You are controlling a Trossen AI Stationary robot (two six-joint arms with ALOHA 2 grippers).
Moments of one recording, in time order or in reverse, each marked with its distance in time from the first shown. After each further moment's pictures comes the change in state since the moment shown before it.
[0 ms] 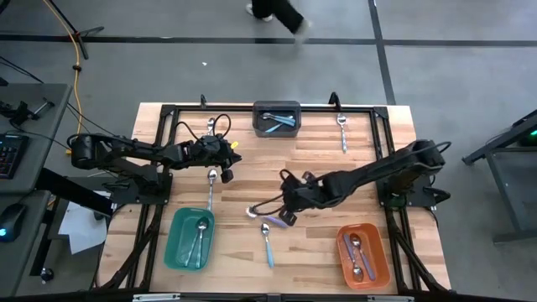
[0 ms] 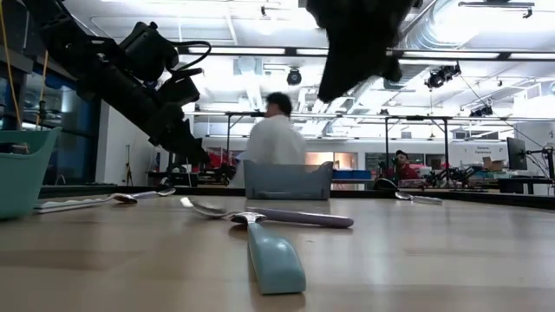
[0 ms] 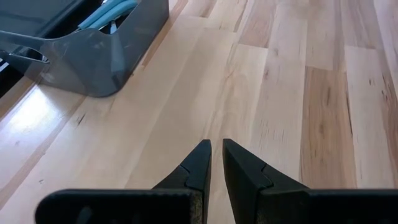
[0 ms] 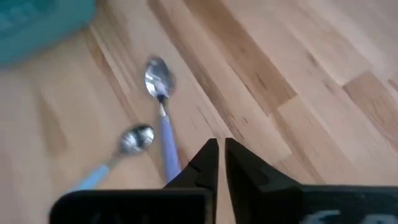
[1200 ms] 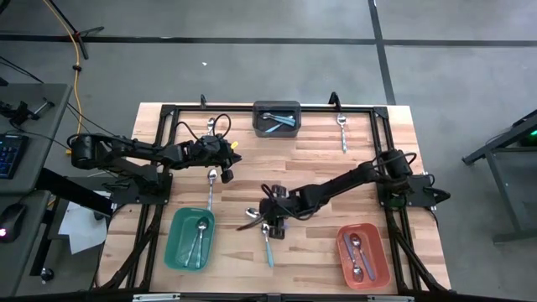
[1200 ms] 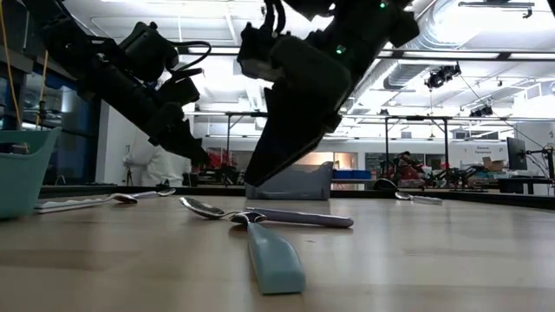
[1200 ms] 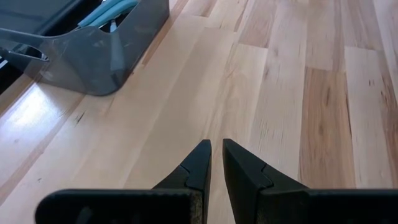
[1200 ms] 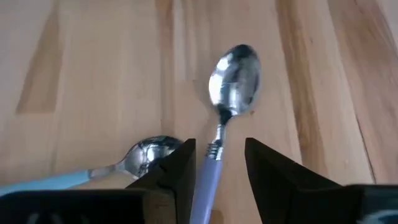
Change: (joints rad) left arm -0.001 0.000 0.000 -0.002 0.000 -0.010; right arm -0.034 0.318 0.015 0.410 -0.192 -0.522
